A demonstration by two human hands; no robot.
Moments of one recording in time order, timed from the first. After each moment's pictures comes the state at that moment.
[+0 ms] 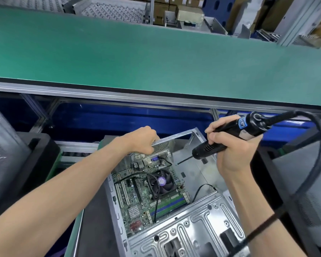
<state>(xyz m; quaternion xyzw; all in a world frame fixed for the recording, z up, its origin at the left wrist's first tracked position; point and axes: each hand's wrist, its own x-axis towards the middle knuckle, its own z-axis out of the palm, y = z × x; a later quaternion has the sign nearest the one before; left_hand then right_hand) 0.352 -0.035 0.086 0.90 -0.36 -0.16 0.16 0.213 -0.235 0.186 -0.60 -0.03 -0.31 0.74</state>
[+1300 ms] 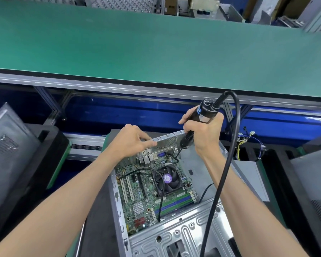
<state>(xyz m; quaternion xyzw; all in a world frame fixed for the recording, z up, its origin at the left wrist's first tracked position) 0.324 0.005 0.066 0.92 -0.18 -0.05 0.35 0.279 -0.207 0.135 -0.68 -0.02 -0.20 0.71</state>
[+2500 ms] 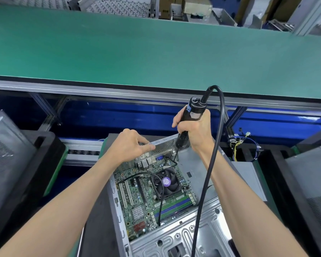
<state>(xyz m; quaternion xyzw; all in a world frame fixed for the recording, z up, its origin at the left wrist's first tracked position) 0.322 0.004 0.069 0.92 -0.17 -0.07 0.35 0.298 -0.211 0.133 -0.72 -0.06 -0.12 0.68</state>
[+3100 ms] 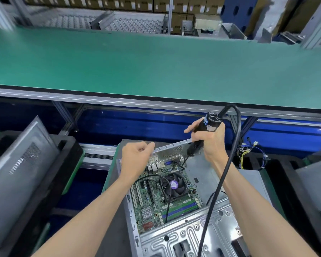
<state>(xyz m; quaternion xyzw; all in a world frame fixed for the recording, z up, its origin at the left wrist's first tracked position) 0.263 -0.006 0.076 0.83 0.01 0.07 0.55 0.273 -0.224 0.140 -0.71 -0.03 -0.14 0.69</state>
